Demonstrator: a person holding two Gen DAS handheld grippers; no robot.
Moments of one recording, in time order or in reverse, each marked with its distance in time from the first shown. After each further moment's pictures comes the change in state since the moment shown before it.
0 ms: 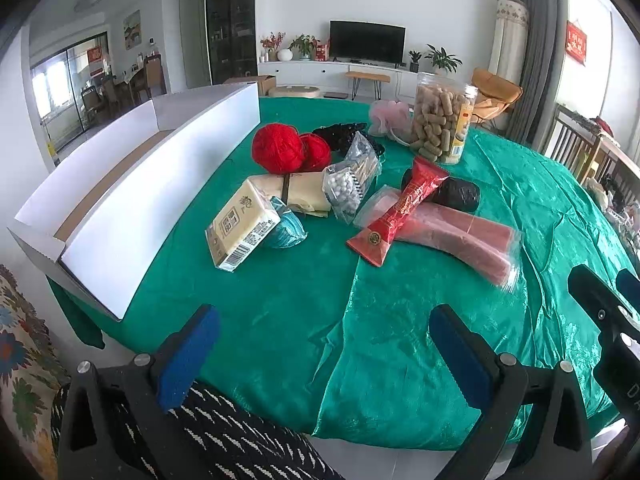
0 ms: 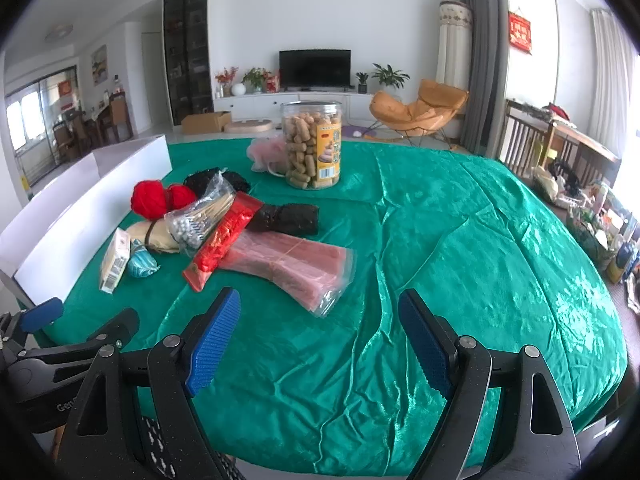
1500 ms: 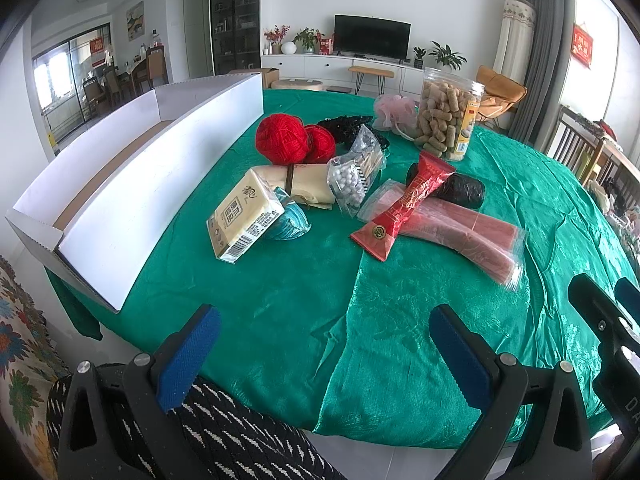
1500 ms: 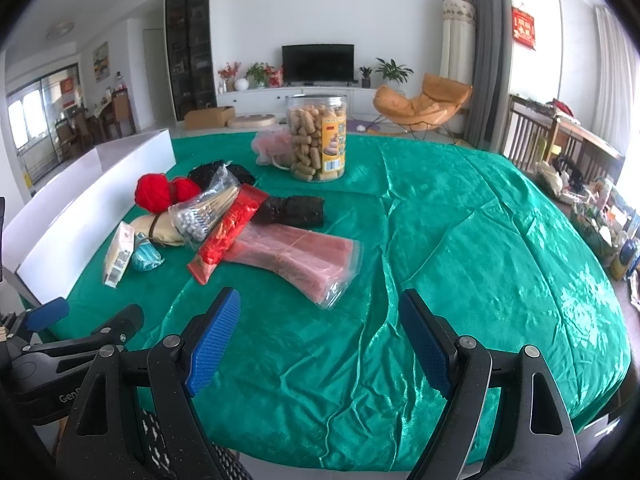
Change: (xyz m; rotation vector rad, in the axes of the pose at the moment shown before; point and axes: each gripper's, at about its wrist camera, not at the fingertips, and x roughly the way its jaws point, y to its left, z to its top) left arm 0.004 0.004 -0.001 -0.014 0.017 -0.001; right arm -0.001 0.006 -0.002 -0.001 0.017 0.012
